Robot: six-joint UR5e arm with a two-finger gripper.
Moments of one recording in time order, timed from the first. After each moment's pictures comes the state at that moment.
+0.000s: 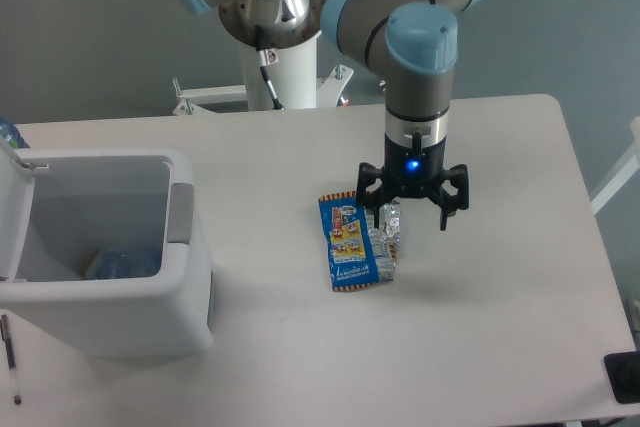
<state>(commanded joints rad) 2.63 -1.80 -1.90 -0.80 1.47 0.87</state>
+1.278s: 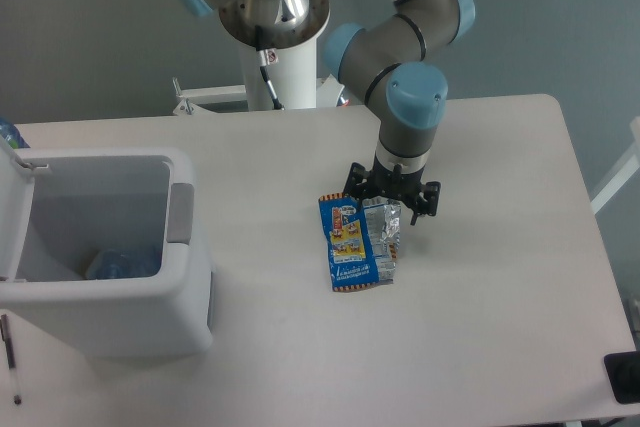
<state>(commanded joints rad) 2.63 -1.90 -1.99 -0.79 1.53 0.91</state>
